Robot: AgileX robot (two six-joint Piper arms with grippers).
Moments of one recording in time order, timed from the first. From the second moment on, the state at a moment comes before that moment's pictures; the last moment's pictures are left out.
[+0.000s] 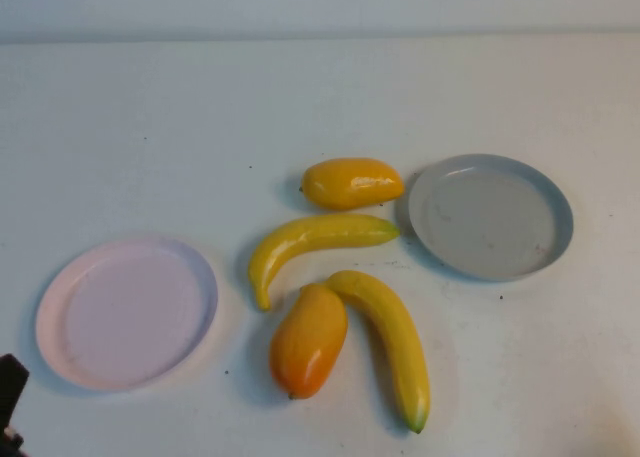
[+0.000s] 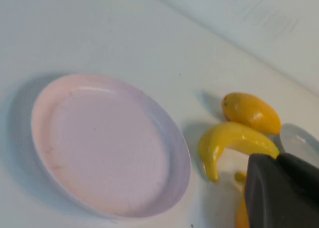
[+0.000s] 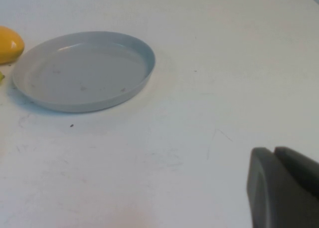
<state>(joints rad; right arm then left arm) 0.03 -0.01 0.02 0.02 0.35 0.03 -0.08 0.20 -0.19 -0.51 0.38 -0.07</state>
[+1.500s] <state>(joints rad) 0.03 -0.01 0.02 0.02 0.35 0.03 -0.71 1.70 -1.33 -0.08 0.95 -0.02</state>
